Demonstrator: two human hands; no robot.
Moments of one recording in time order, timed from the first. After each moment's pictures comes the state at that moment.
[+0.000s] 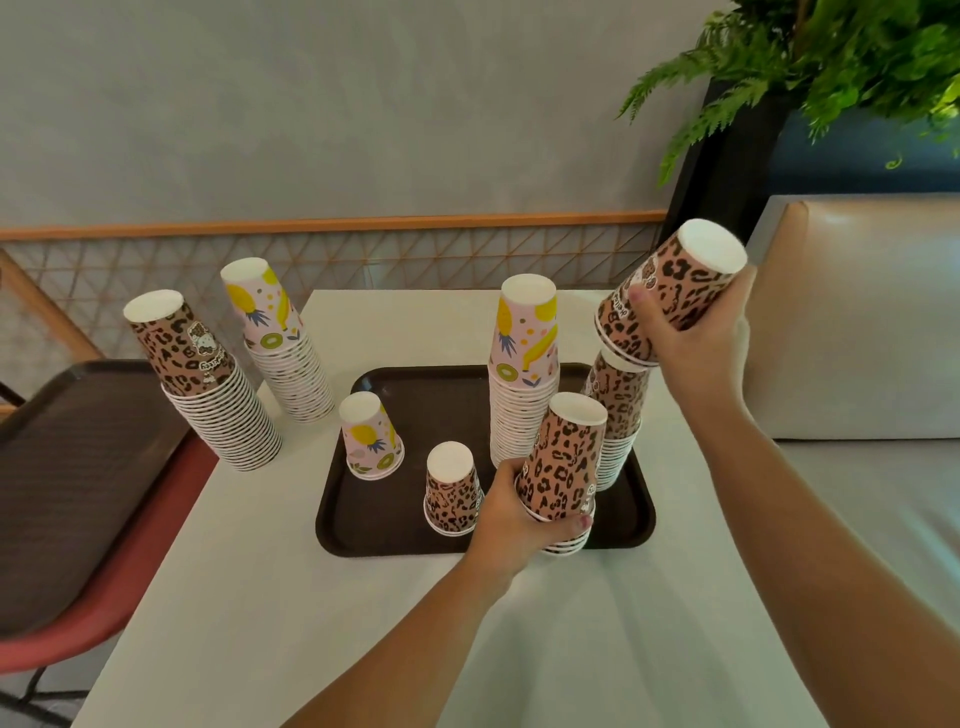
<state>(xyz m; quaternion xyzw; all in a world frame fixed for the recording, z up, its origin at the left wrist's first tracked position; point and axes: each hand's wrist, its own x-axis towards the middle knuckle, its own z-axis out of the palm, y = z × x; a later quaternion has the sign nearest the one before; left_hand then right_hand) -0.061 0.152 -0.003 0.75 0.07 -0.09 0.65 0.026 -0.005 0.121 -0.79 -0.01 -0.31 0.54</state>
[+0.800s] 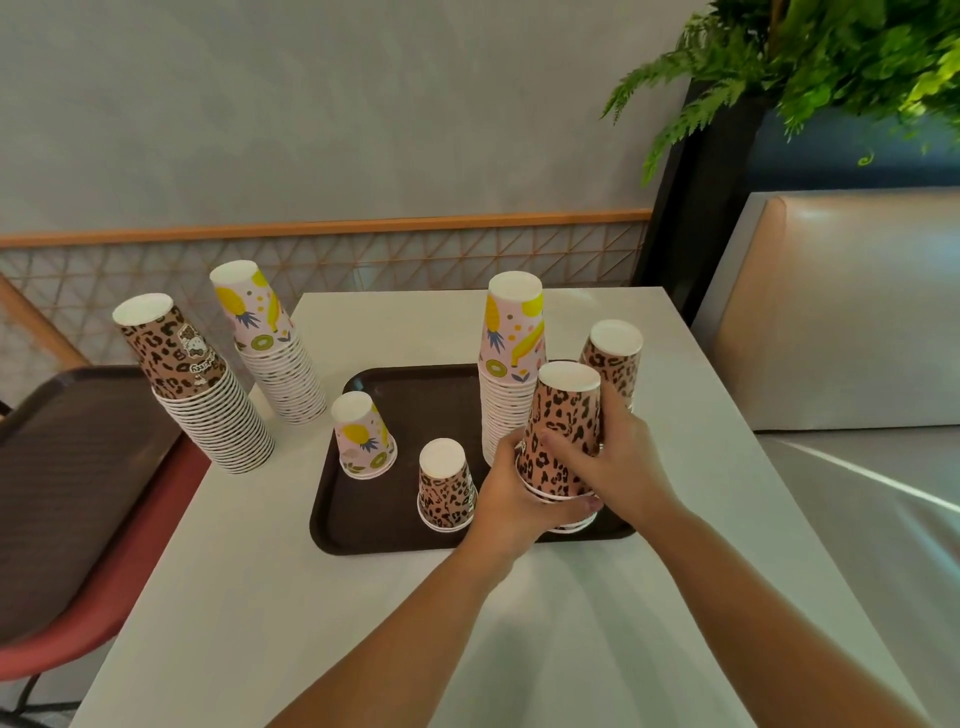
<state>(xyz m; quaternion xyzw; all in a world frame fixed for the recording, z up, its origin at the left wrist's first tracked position) -0.066 0.145 0.024 0.71 0.03 -0.09 0.69 -0.036 0.020 0.055 -0.86 -0.11 -0.09 0.49</state>
